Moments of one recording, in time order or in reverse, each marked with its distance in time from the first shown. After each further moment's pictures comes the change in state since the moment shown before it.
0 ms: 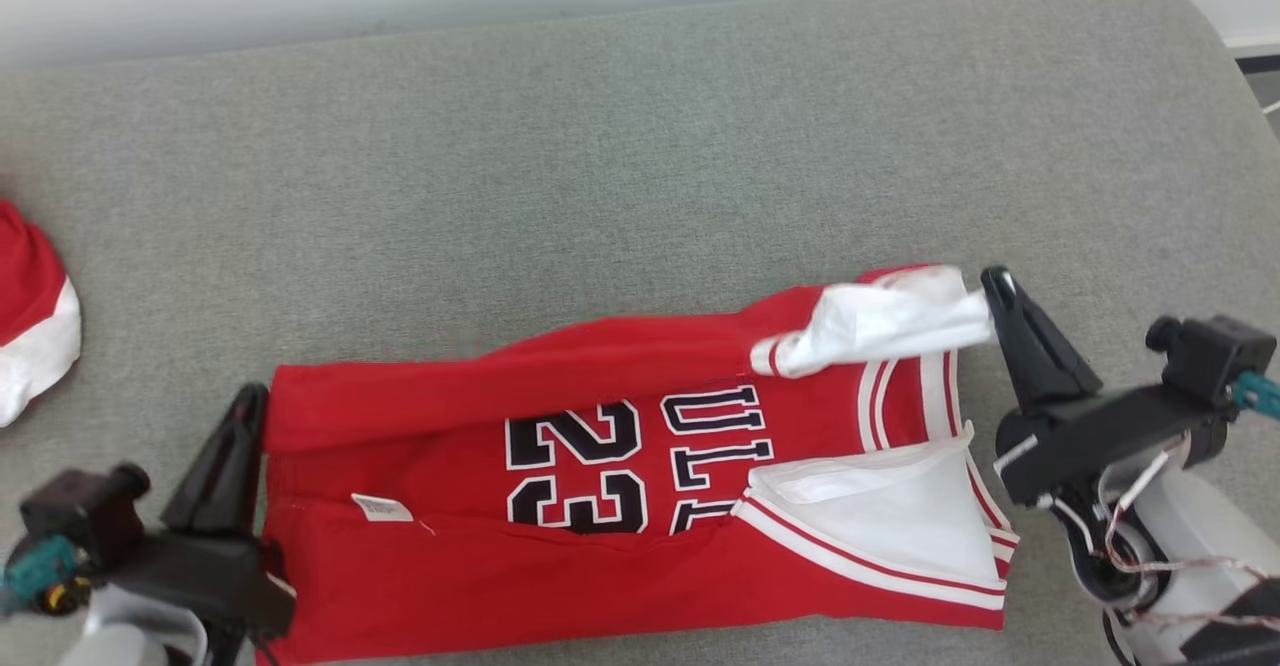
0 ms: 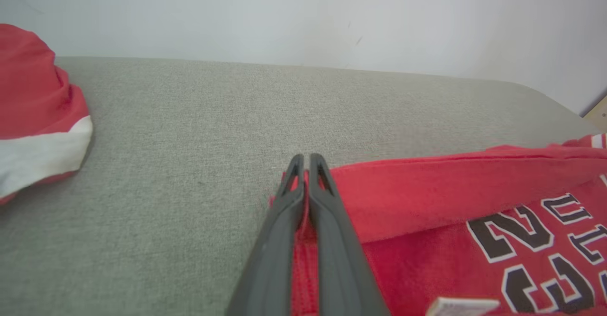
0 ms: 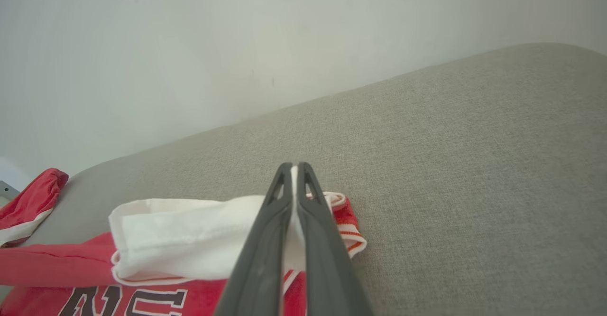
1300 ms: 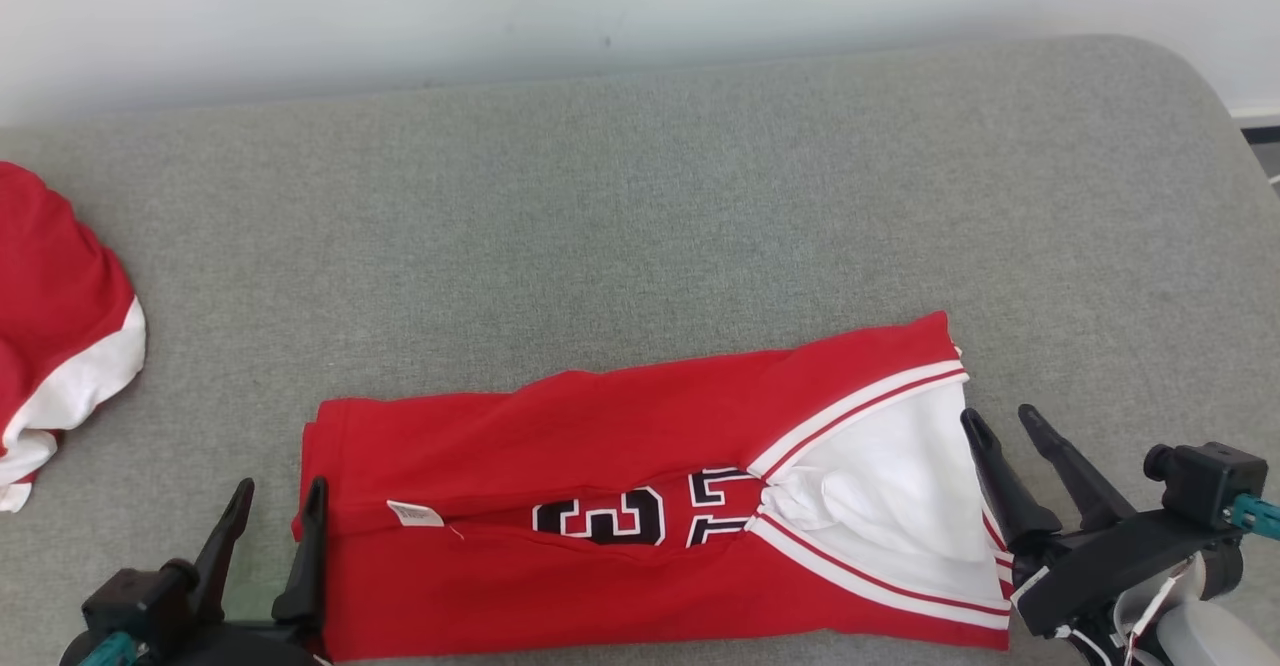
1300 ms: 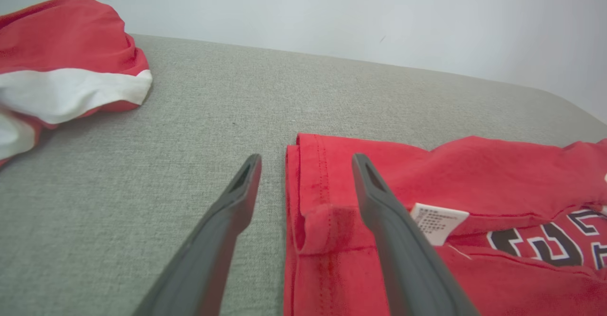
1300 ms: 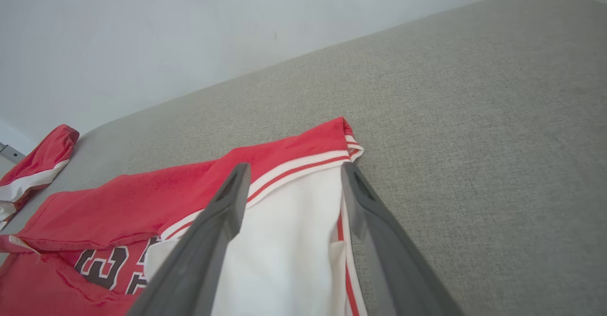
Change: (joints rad) left arm 0.160 -0.173 0.140 0.058 0.165 -0.010 -0.030; right arm 0.288 0.004 -0.122 -0.146 -0.088 0.000 0.114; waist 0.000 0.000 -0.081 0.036
